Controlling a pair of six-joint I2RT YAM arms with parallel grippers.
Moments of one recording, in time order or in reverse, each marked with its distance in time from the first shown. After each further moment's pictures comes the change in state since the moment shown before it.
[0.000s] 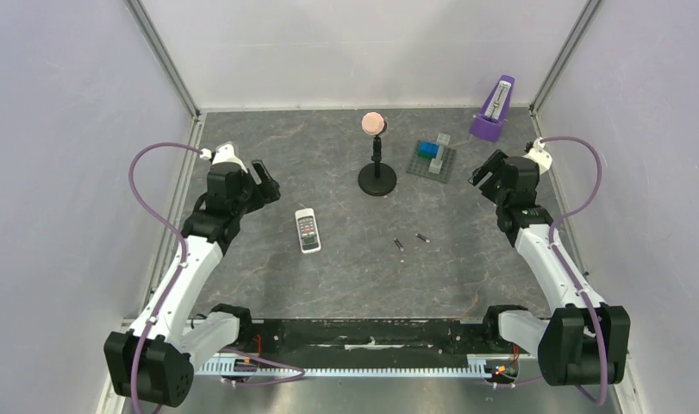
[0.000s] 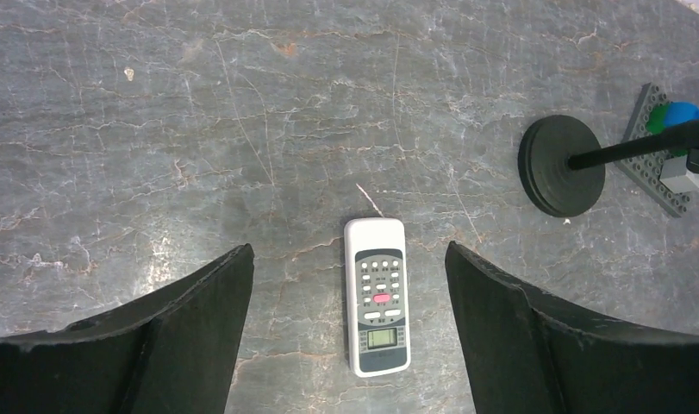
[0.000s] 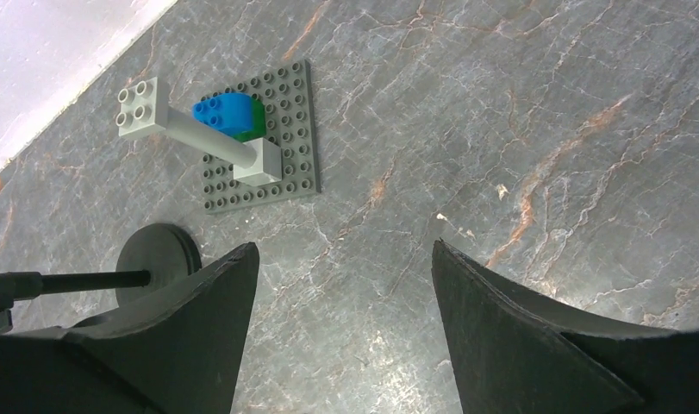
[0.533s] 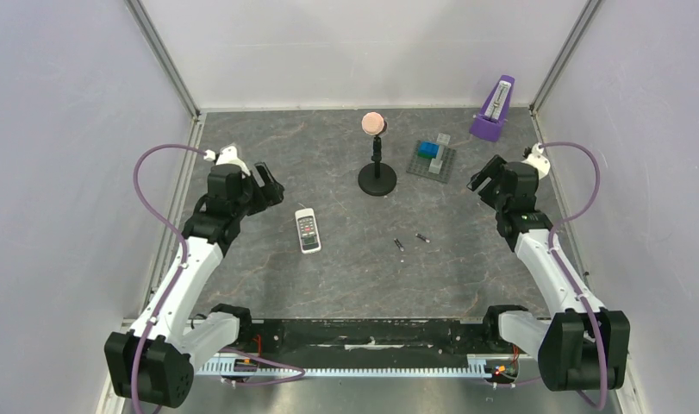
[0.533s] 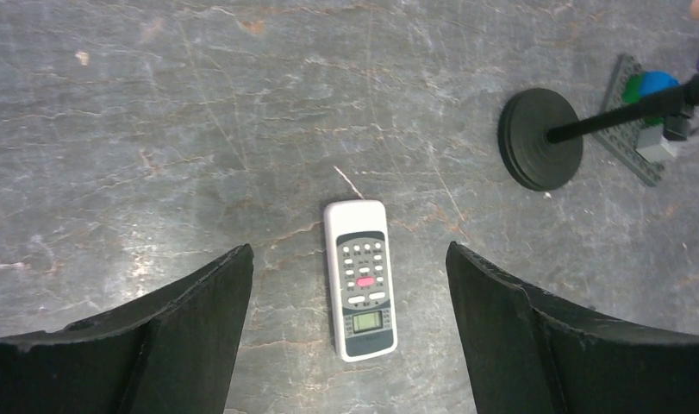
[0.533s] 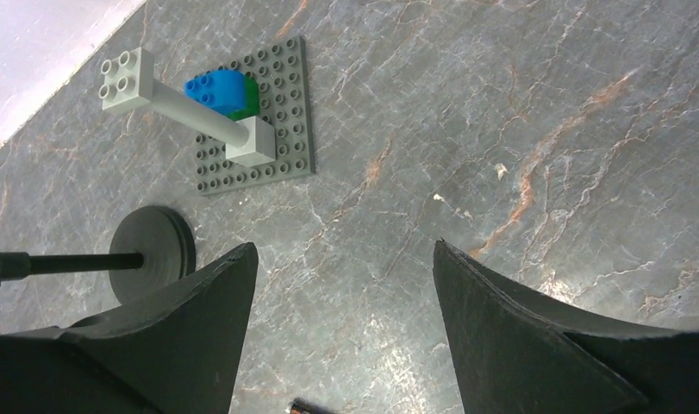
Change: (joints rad) left arm 0.000 -0.006 -0.018 0.004 0.057 0.000; right arm 0.000 -0.023 -0.038 -0.003 -0.020 0.007
